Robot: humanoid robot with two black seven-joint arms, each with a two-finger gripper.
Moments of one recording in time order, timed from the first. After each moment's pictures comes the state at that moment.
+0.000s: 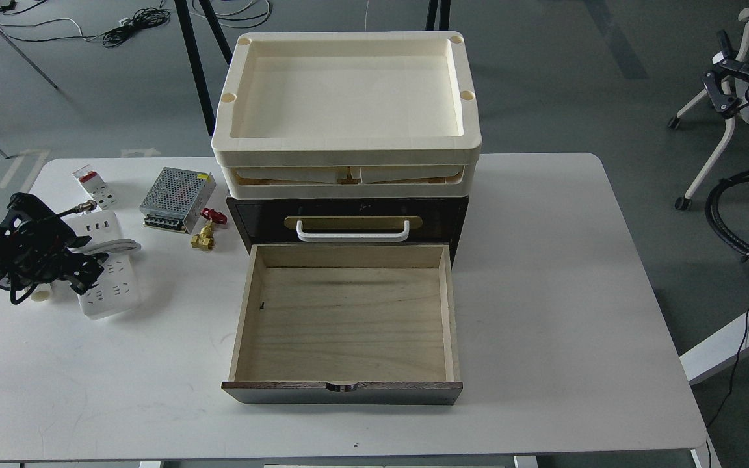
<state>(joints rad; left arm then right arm) -0.84 0.52 0.12 -0.21 2.01 0.17 -0.49 0.69 -0.65 0.88 0.82 0.21 0.49 0.39</state>
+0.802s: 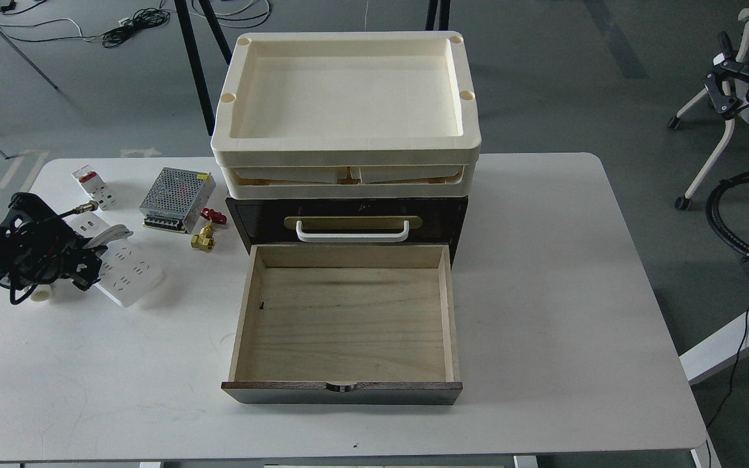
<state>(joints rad) -0.84 0.52 0.12 -0.19 2.02 0.21 -0.49 0.69 -0.65 0.88 0.82 0.21 0.49 0.39</state>
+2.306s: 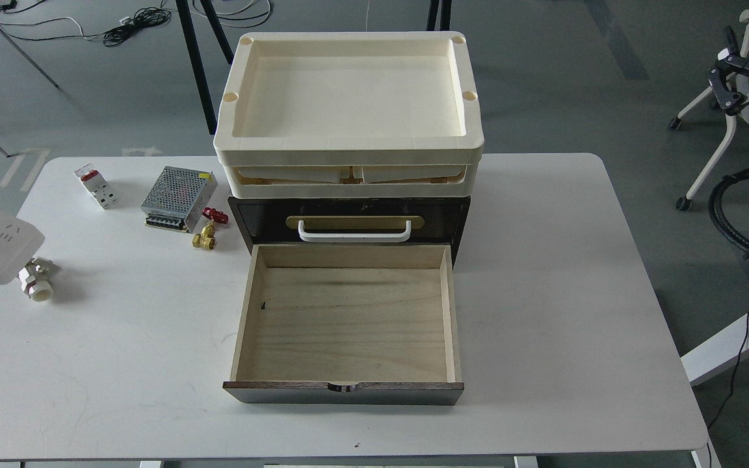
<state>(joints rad) -0.93 1.33 0.03 -1.05 1.82 0.07 -0.49 0.69 -0.65 0.89 0.82 0.21 0.49 0.39</state>
